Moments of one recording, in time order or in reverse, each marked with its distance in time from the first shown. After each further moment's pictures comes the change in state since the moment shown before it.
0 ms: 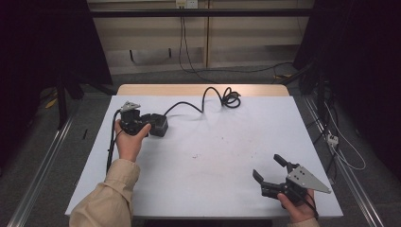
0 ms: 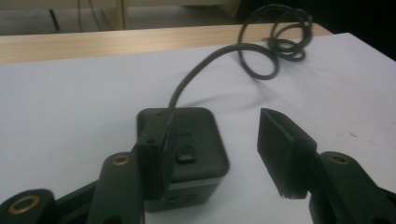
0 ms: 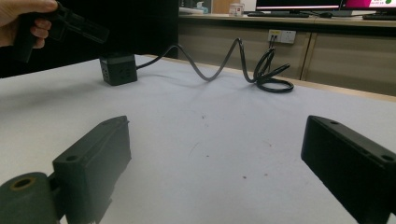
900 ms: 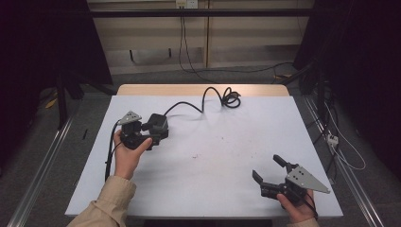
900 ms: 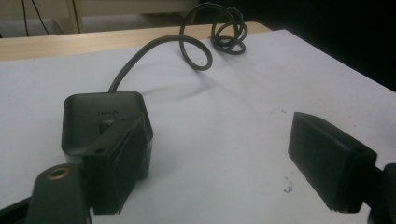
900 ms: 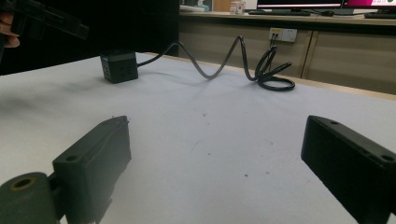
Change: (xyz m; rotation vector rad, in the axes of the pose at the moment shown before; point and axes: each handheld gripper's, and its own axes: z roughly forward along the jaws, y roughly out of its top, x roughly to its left) left arm -0.027 -0.021 -0.027 -0.036 -0.147 0.054; right arm 0.001 -0.001 0.001 0.007 0.002 0.002
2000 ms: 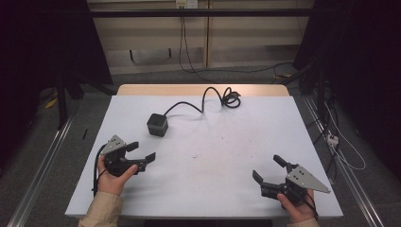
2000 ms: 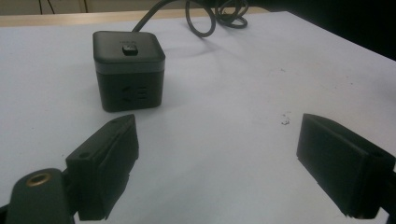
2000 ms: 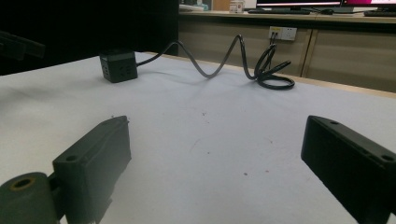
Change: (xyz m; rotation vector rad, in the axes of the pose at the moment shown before) left arm -0.004 -0.060 -0.052 -0.018 0.030 0.031; right arm -0.001 -0.001 0.000 0.005 -0.002 0.000
